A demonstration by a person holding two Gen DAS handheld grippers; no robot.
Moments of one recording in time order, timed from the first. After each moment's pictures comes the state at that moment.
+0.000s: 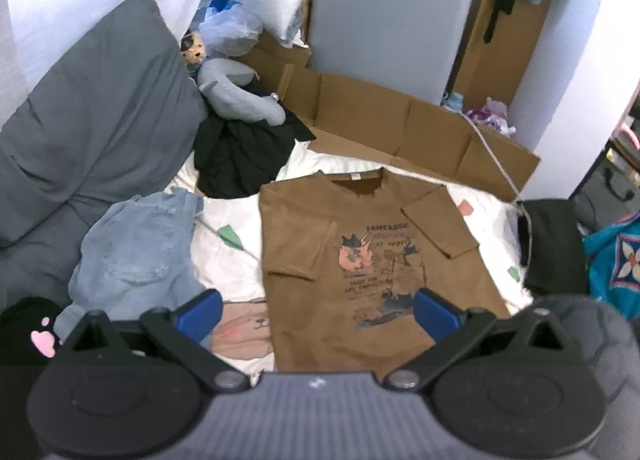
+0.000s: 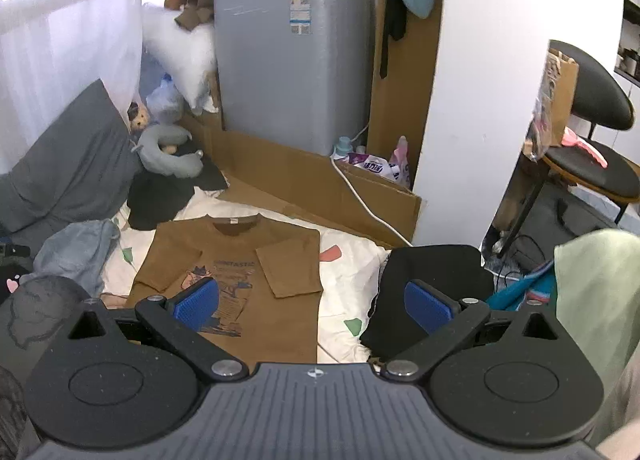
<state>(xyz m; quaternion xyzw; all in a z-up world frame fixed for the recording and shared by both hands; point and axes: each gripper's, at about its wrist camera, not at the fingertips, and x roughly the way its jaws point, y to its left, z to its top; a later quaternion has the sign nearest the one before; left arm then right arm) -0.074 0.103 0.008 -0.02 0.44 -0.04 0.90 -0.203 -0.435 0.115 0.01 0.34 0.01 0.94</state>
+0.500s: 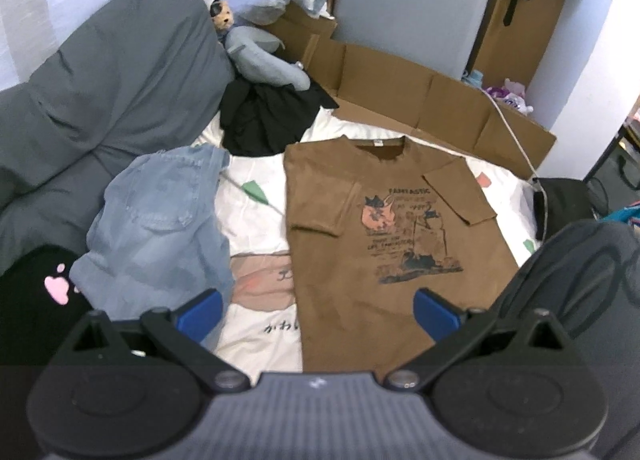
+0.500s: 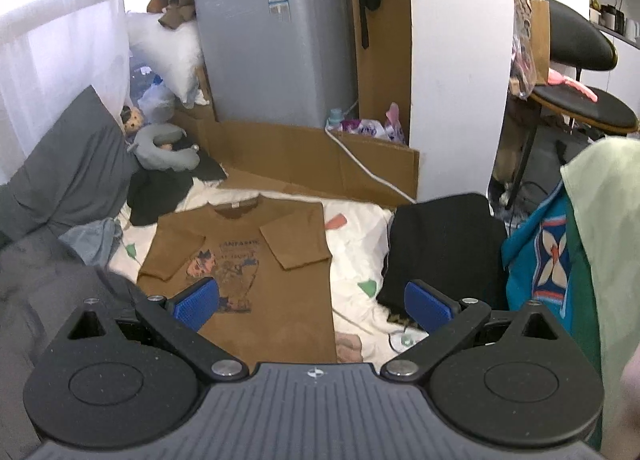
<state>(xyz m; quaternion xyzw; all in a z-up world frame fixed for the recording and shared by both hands) -0.116 0.136 -0.022 -0.04 0.47 -0.01 0.88 -0.257 -0.437 0.029 0.06 0.34 0.00 0.94</state>
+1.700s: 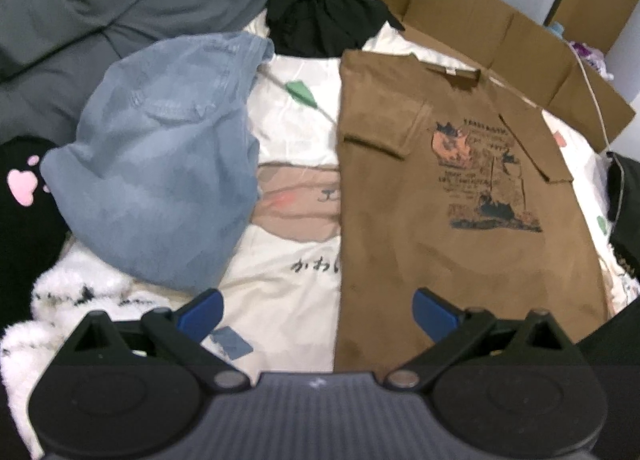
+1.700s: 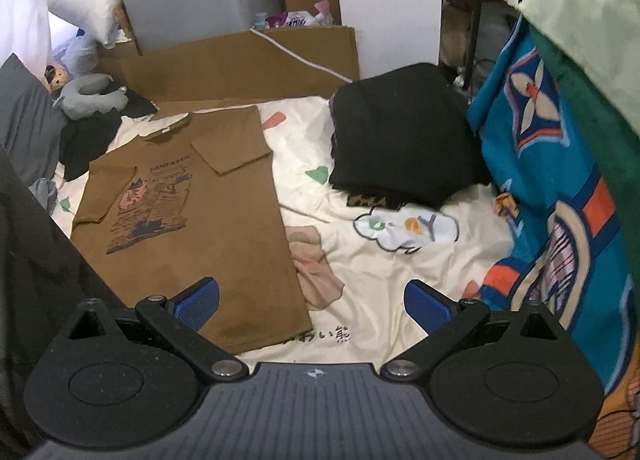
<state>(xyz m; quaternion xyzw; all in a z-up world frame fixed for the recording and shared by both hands) -0.091 0.164 -0.183 -0.08 0.54 0.06 0.84 -0.265 -0.459 -0.142 0.12 0.42 -0.08 0.90</state>
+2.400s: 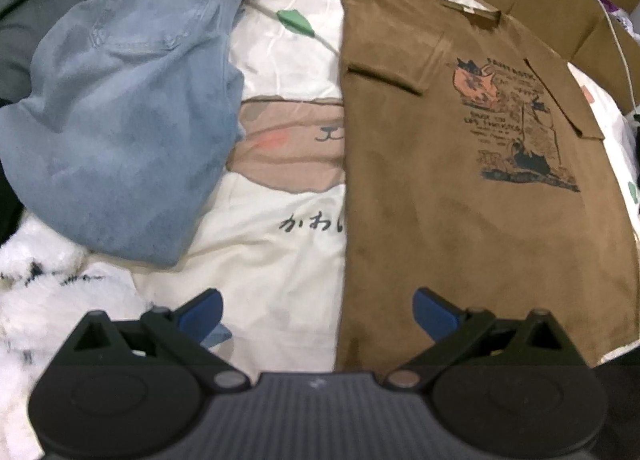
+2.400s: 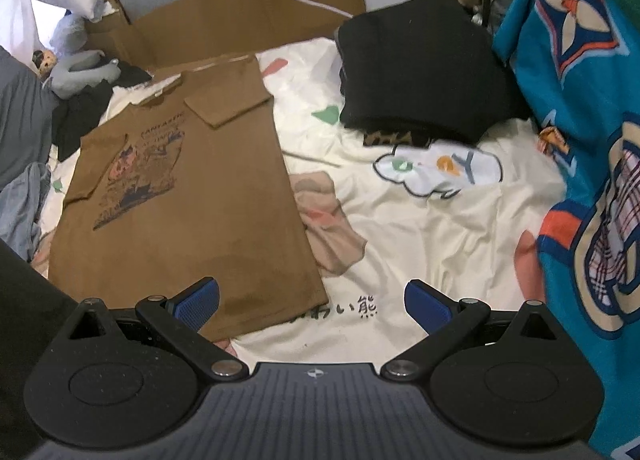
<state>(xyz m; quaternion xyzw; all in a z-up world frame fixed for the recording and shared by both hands) -0.068 0.164 -0.263 -0.07 0.59 0.06 0.80 -0.229 -0.461 -0.242 0.16 0.46 -0.06 0.87</state>
